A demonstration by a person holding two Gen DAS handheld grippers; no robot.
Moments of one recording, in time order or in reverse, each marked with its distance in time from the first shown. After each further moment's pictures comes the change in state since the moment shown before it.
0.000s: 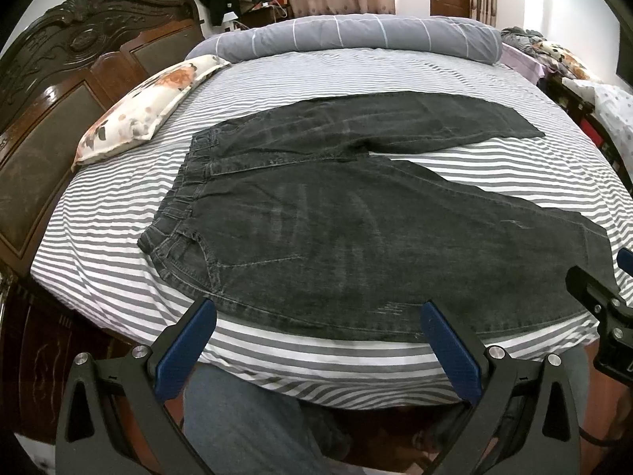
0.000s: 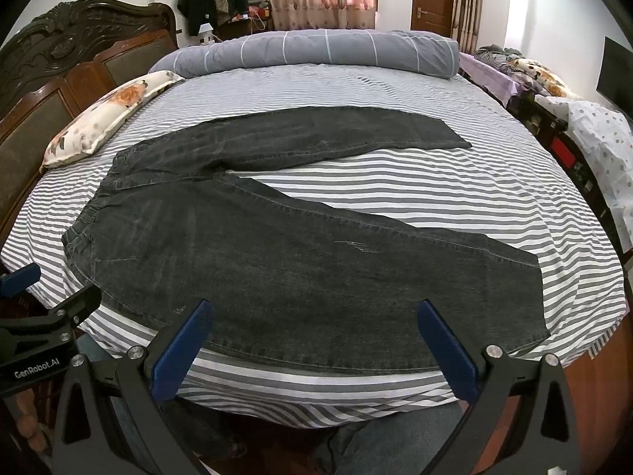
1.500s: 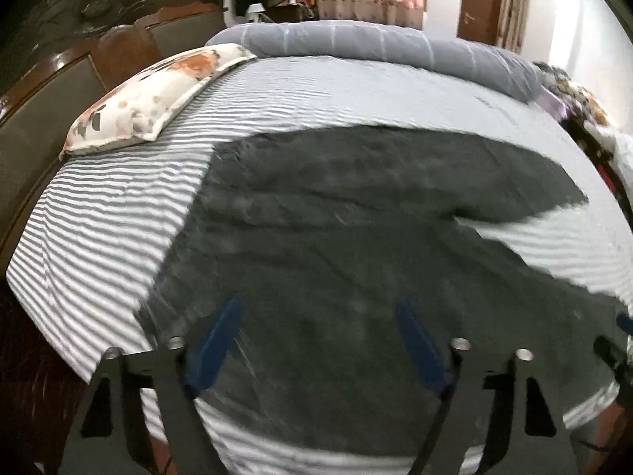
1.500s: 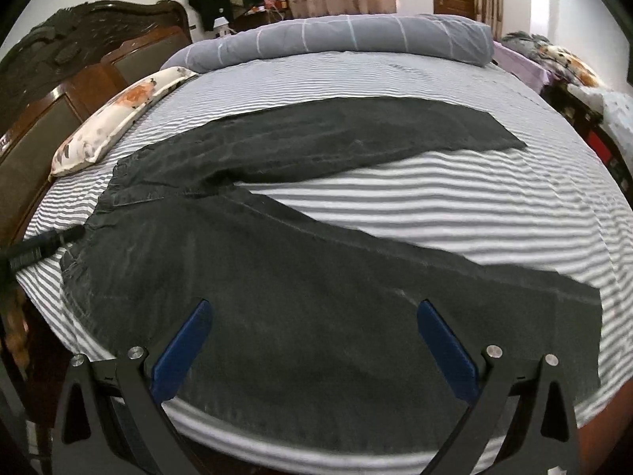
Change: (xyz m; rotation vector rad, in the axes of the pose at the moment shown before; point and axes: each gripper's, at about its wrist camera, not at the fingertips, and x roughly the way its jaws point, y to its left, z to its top) left arm 0.103 0.122 0.093 -0.130 -0.020 -0.042; right arm 0.094 0.012 0.050 -0.002 0.039 0.122
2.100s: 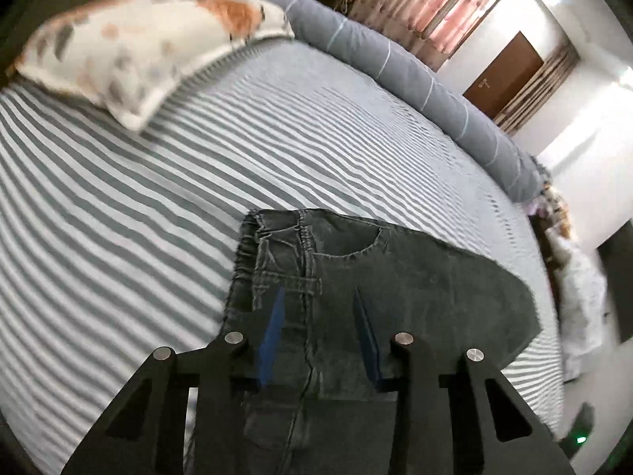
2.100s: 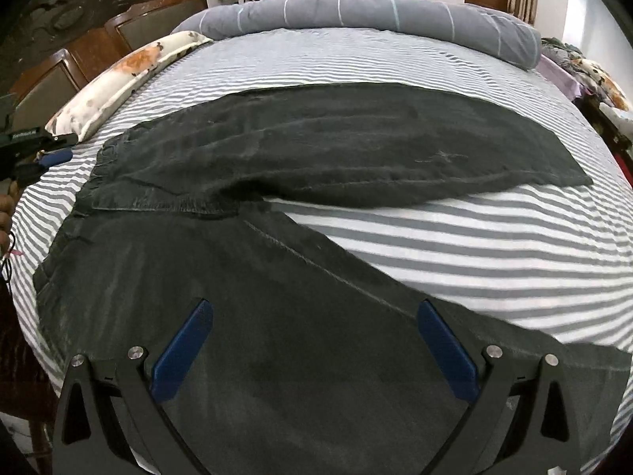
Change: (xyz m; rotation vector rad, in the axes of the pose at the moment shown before) left arm 0.130 0.165 0.124 -0.337 0.071 -0.351; right arm 0.102 0.060 0.058 -0.075 0.095 0.006
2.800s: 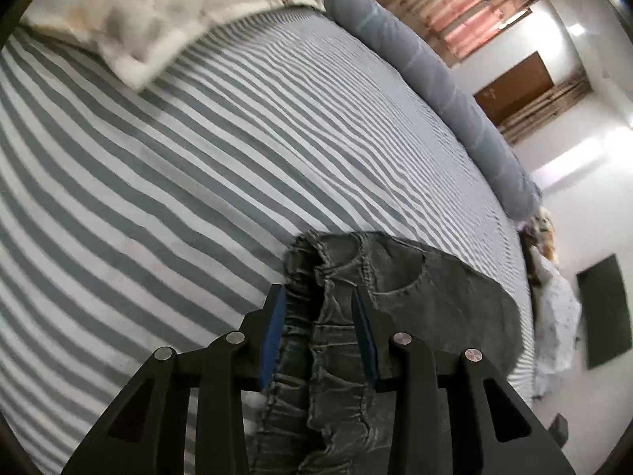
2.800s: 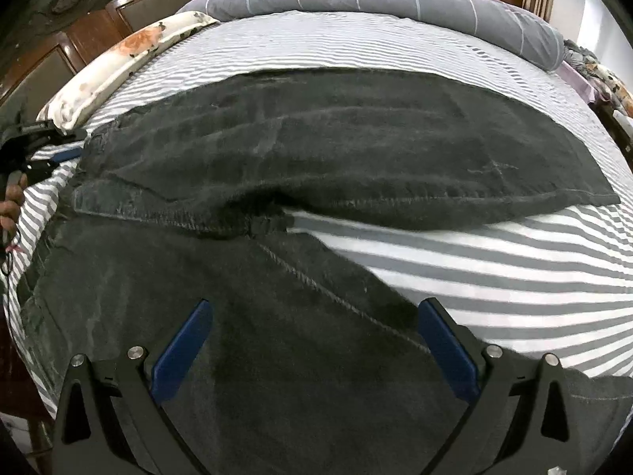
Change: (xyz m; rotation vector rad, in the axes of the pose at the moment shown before) left arm 0.051 0.068 0.031 -0.105 0.074 -0.094; right arm 0.045 0.020 0.024 -0.030 0.044 0.017
